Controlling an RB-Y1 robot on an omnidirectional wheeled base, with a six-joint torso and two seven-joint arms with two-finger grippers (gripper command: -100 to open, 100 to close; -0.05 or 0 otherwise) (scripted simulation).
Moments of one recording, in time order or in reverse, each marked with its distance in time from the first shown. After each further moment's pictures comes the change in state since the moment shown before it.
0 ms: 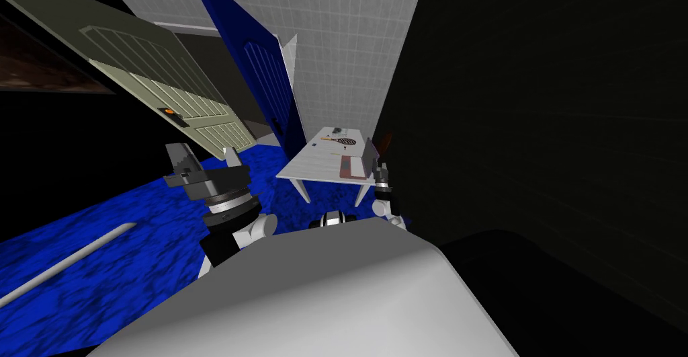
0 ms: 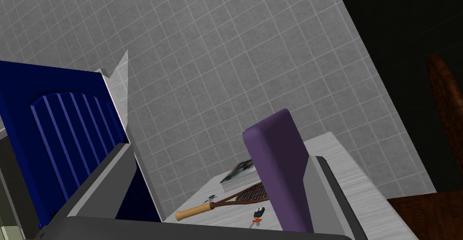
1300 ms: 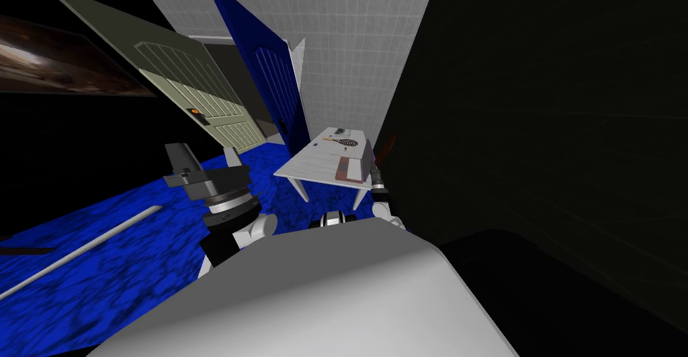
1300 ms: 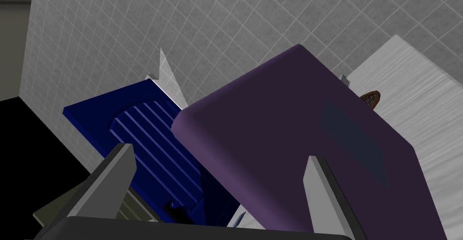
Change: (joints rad) left arm 0.000 0.000 0.000 0.000 0.000 0.000 0.000; right arm 0.017 -0.054 0.084 -0.034 -0.176 0.058 -0.256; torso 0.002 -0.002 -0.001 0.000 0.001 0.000
